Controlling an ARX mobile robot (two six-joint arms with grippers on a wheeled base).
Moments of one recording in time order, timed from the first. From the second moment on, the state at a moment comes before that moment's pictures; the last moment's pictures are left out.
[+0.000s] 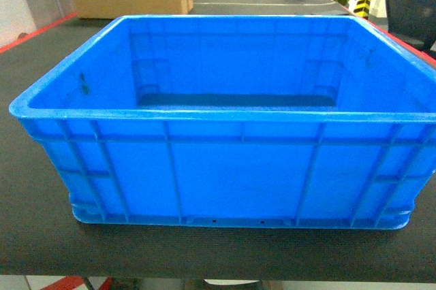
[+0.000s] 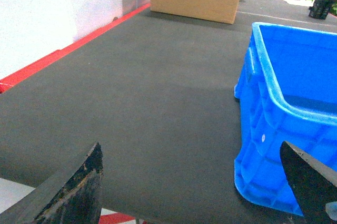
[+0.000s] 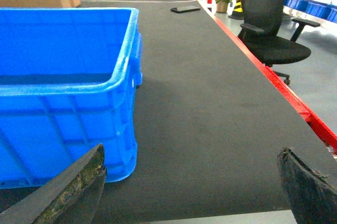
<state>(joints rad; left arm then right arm) -0.08 0.22 0.04 0.11 -0.30 -0.10 0.04 0.12 0.04 0.00 0.16 0.02</state>
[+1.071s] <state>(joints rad) -0.13 1.65 0.94 0.31 -0.07 -0.10 0.10 1.60 0.89 0.19 0.08 0.11</state>
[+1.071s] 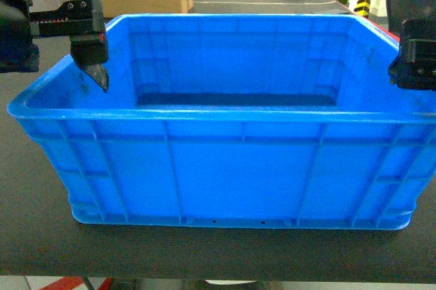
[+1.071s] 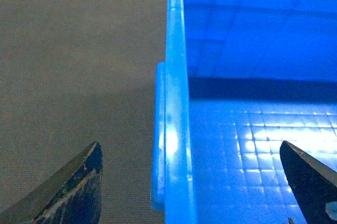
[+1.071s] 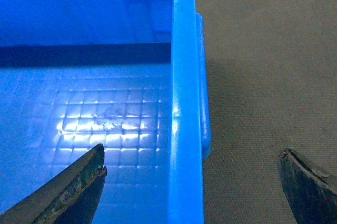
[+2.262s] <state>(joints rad) -0.14 1.71 0.99 0.15 -0.08 -0.09 0.11 1.68 0.92 0.21 0.09 0.16</state>
